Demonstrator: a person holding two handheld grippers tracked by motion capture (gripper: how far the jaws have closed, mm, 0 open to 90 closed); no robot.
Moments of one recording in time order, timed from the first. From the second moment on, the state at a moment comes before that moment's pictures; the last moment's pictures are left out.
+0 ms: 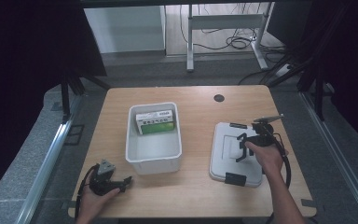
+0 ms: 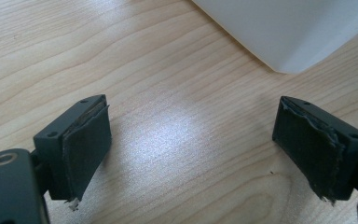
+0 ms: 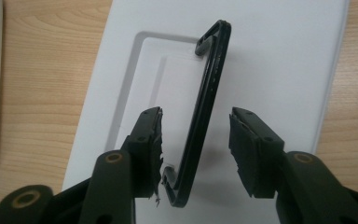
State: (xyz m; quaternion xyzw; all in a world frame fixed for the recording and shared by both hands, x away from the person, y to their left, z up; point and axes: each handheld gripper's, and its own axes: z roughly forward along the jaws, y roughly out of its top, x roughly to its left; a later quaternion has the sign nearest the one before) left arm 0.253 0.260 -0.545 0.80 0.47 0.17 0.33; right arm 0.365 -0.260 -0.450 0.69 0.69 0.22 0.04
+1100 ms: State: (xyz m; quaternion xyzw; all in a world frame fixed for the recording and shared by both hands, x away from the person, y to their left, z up) left arm 0.253 0.260 -0.545 0.80 0.47 0.17 0.33; right arm 0.378 -0.263 -0.458 0.75 0.63 0.22 0.00
